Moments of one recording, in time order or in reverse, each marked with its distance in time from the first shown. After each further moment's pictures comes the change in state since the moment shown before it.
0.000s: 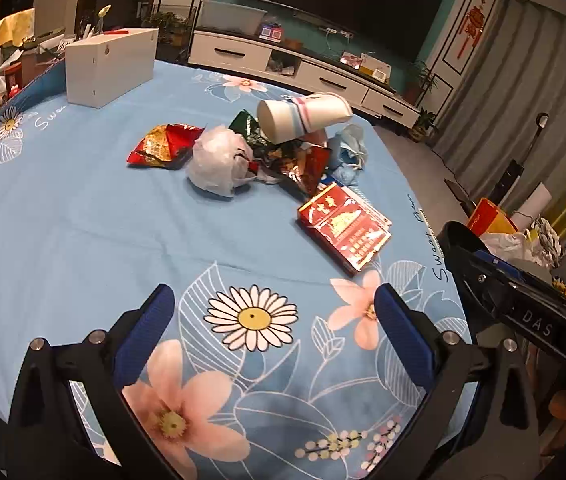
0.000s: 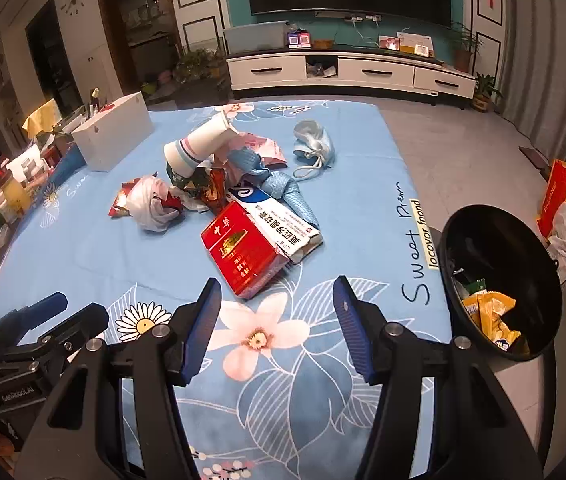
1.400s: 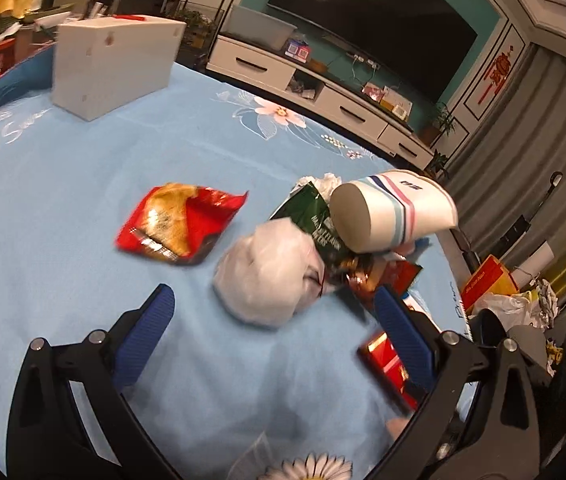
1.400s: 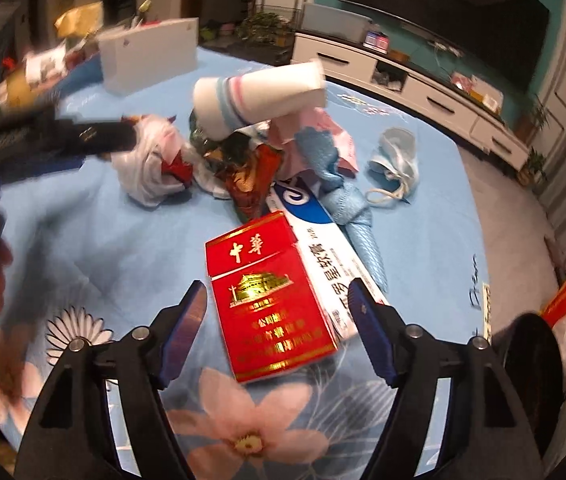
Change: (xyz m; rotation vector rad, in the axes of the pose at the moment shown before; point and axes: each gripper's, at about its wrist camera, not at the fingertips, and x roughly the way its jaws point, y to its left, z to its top) left arm 0.097 0.057 0.088 -0.130 -0.061 -0.030; right arm 0.109 0.049 0.021 -0.392 0.062 0.001
